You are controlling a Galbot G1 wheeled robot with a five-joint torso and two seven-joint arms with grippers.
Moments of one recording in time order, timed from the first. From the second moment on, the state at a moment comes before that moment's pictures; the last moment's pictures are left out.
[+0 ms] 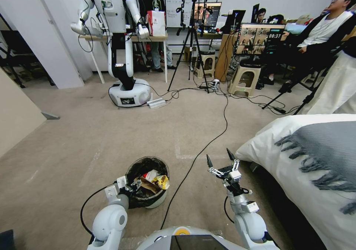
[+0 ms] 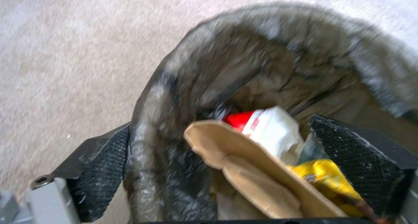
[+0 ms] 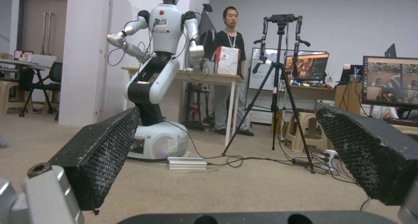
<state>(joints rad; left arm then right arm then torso) 1.61 -1.46 -0.59 -2.19 -0.53 0.66 -0.37 -1.62 1.39 0.53 1.96 0.13 0.60 -0.23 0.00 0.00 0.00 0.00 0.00</state>
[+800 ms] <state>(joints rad) 1.70 -1.46 -0.51 -2.31 0.04 0.17 -0.11 -1.65 1.42 0.51 2.01 0.07 0.58 -0.10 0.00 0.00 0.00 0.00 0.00</state>
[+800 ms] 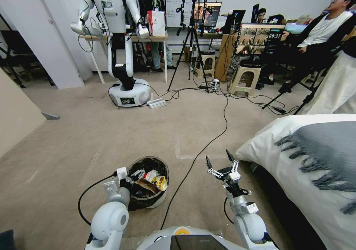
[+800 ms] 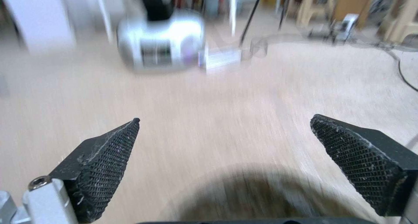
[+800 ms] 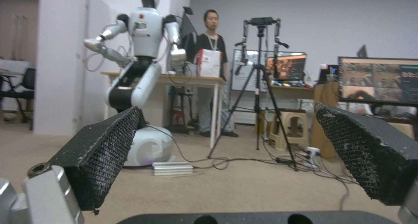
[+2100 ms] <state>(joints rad) 1.73 -1.46 -0.49 -2.27 0.21 -0.13 -0.21 -1.70 1.47 0.49 2.10 -0.05 0.45 0.10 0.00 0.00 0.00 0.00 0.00</state>
